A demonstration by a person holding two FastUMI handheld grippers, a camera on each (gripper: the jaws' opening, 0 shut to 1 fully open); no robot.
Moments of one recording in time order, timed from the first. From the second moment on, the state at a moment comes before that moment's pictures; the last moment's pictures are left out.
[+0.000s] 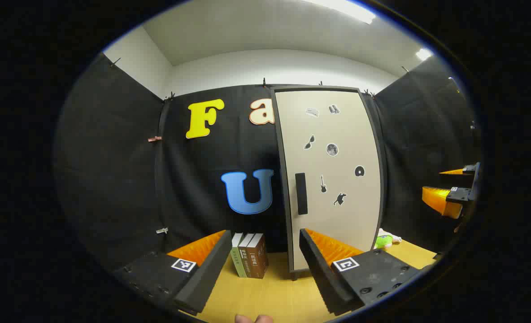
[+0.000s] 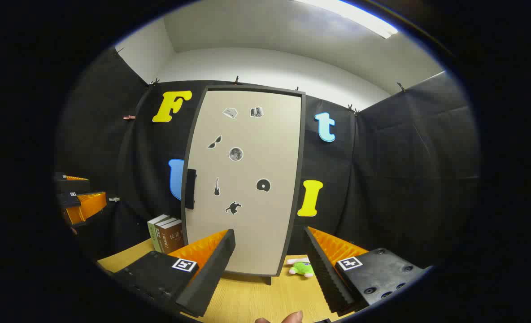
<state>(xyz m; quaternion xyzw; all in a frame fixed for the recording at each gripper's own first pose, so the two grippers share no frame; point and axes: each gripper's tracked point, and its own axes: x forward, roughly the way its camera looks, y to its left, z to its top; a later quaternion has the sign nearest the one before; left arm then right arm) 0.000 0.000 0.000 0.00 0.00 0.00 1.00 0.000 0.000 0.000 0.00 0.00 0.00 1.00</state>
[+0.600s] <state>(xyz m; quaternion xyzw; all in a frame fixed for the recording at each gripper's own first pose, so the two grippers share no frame) 0.000 0.014 -0.001 0.00 0.00 0.00 1.00 0.000 0.017 0.005 0.00 0.00 0.00 1.00</state>
